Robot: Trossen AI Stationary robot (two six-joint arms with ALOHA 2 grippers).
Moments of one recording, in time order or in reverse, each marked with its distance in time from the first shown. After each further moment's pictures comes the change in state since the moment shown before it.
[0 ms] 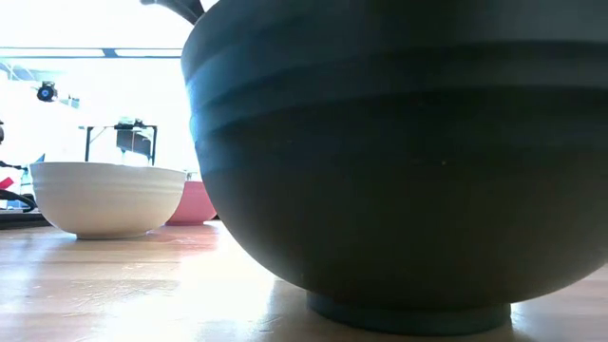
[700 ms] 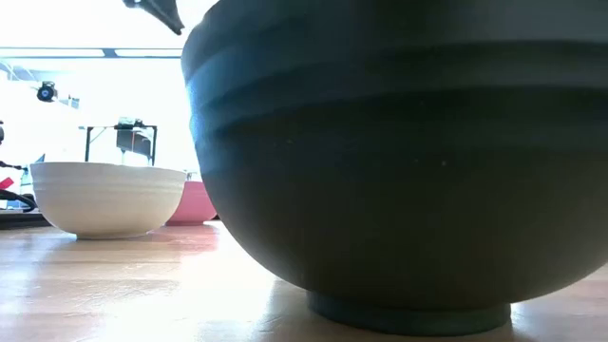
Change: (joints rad) left arm -0.001 -0.040 -0.018 -0.169 0.067 -0.007; right arm 0.556 0.360 0.371 -0.372 0.753 -0.272
